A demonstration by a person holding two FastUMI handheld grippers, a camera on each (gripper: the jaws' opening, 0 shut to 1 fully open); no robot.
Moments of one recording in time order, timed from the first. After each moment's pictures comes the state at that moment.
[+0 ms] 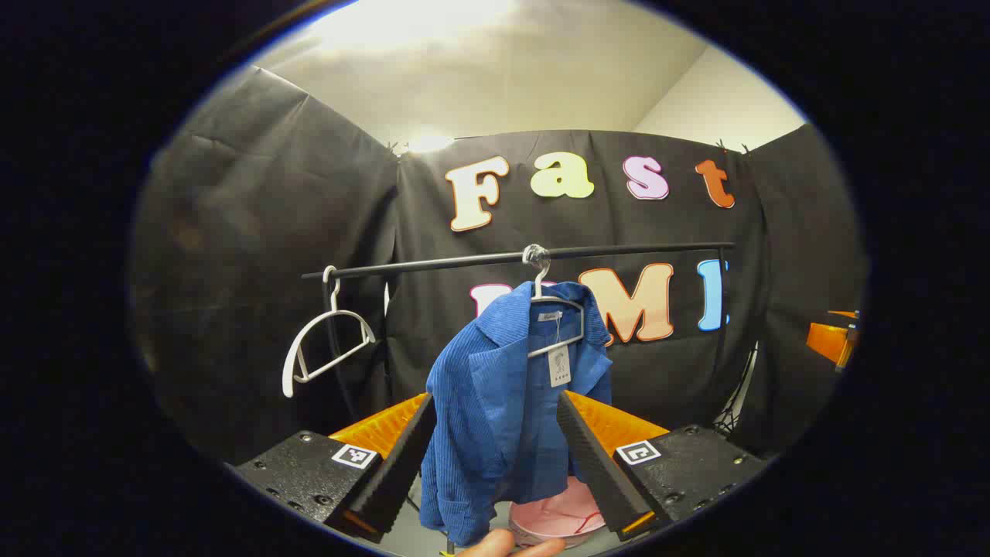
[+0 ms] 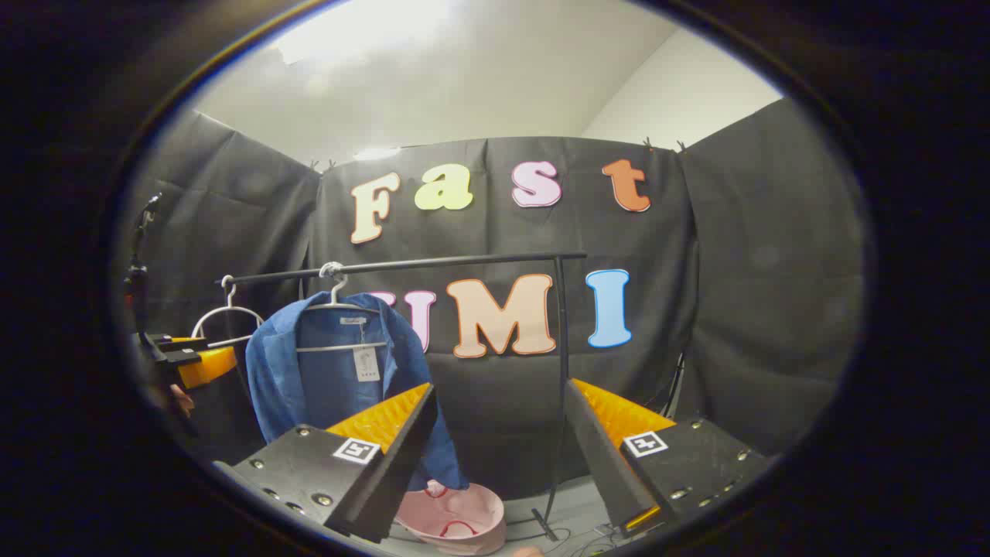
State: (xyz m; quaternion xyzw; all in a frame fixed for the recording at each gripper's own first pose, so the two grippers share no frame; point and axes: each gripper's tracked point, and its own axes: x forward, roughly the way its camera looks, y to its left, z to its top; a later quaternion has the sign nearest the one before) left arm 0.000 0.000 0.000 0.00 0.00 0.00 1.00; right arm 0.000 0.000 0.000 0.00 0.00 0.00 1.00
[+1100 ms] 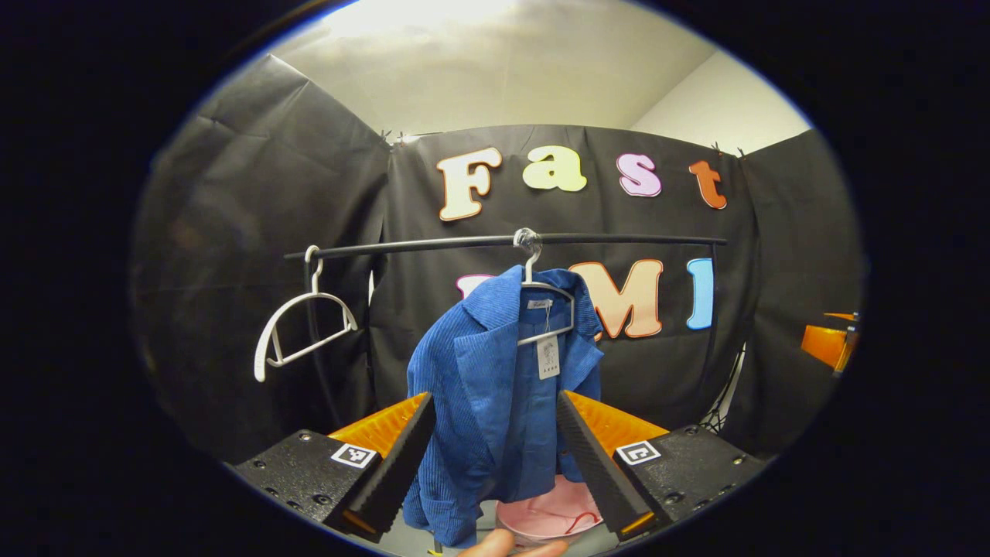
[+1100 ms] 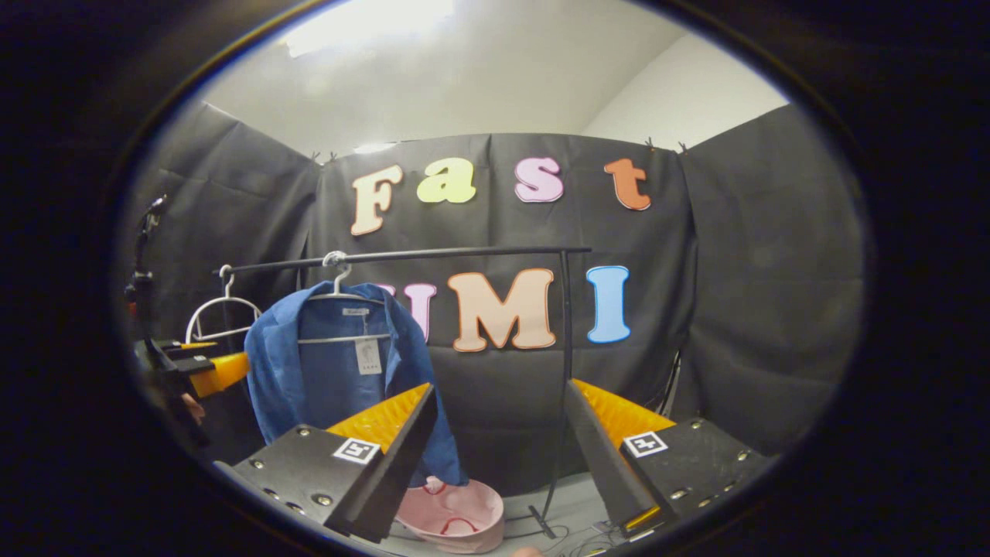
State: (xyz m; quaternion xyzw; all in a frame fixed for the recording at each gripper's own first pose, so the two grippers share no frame) left arm 0.024 -0.007 -0.036 -0.01 0.02 -0.03 1.00; right arm -0.001 0.017 -0.009 0.00 0.02 -0.02 1.00
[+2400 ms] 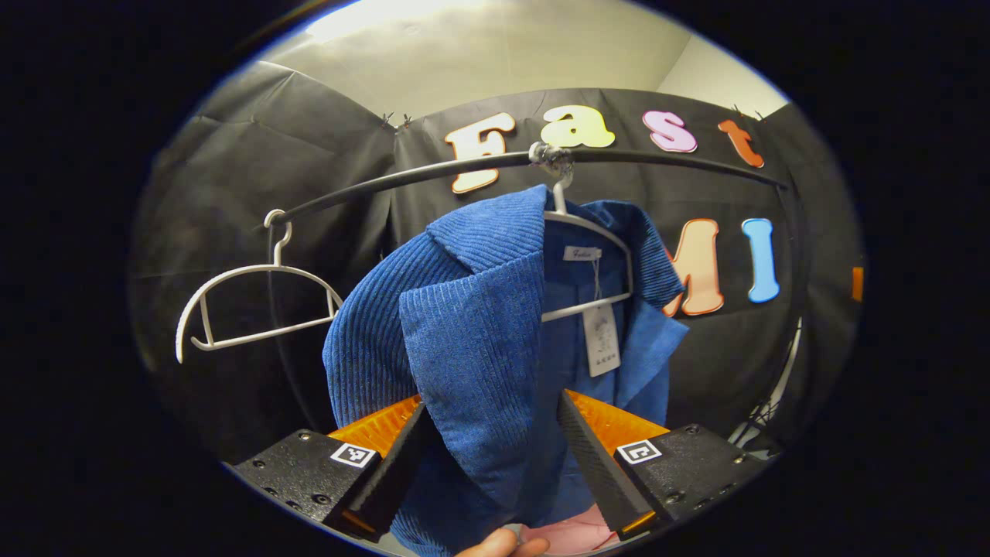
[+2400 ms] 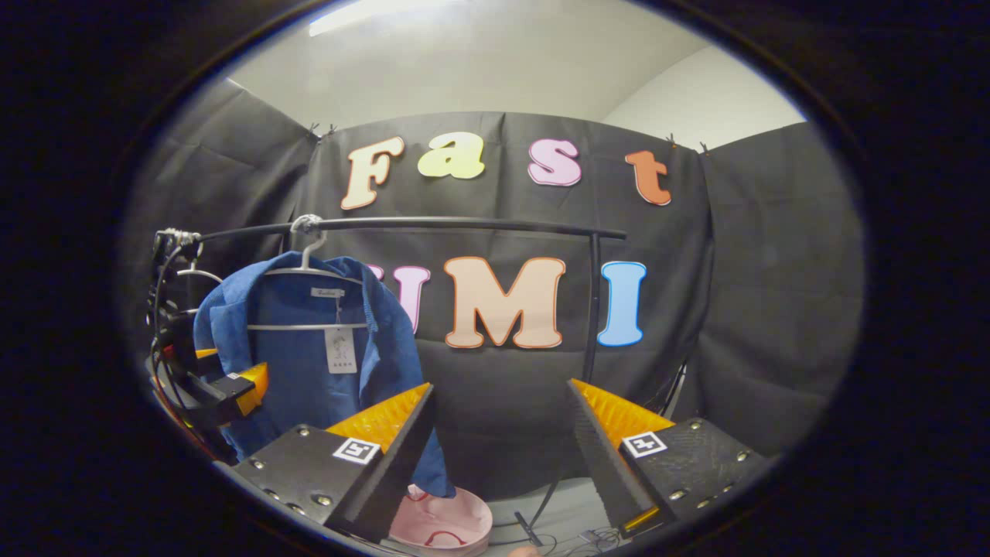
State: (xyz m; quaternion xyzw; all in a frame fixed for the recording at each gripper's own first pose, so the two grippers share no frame) left arm 0.164 0.005 -0.105 0.03 0.03 0.06 1.00; right arm 0.105 0.036 -0.038 -0.04 0.03 -0.03 1.00
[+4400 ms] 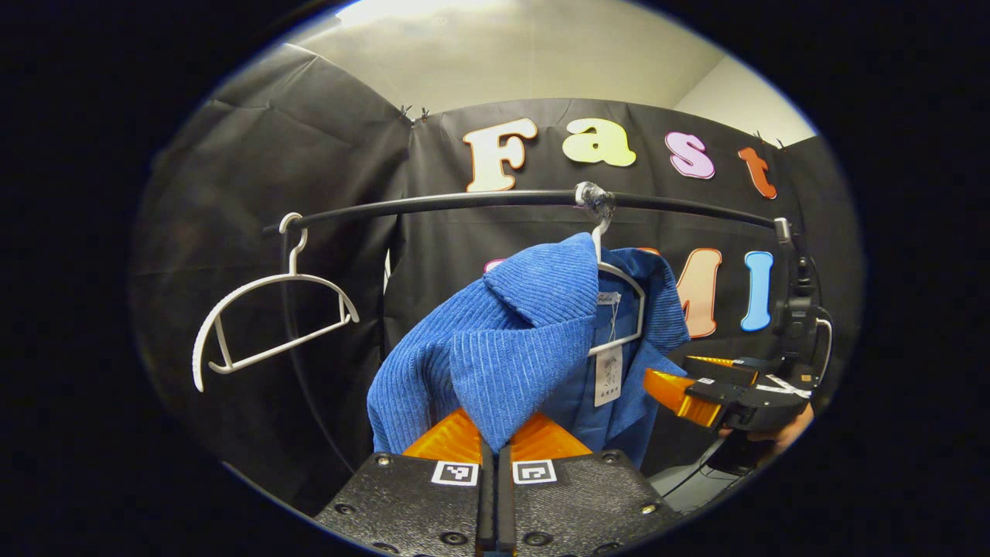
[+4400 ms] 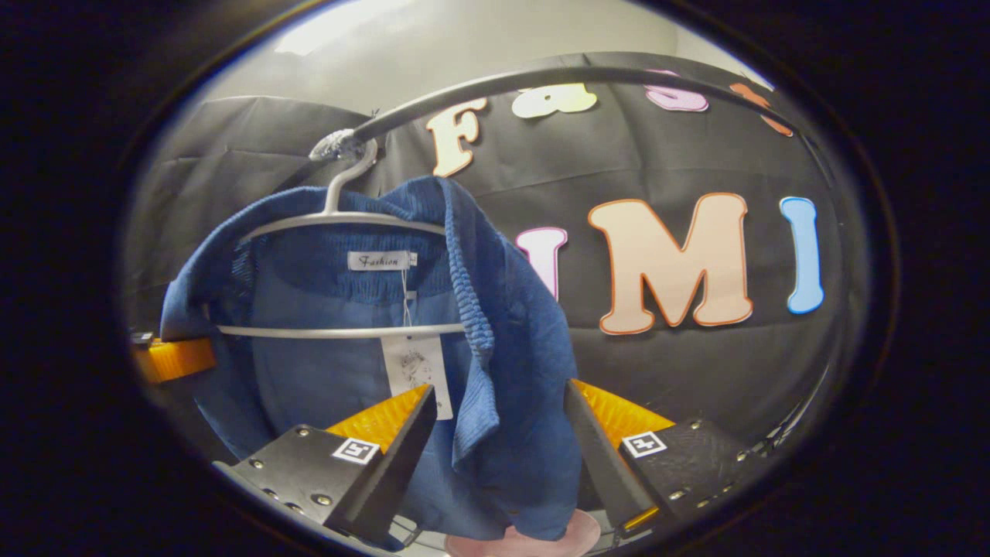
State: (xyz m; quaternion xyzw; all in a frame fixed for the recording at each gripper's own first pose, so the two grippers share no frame) left arm 0.146 0.029 -0.059 -0.02 0.04 0.04 1.00; right arm 0.306 0.238 -0.137 0.03 0.09 0.21 0.97
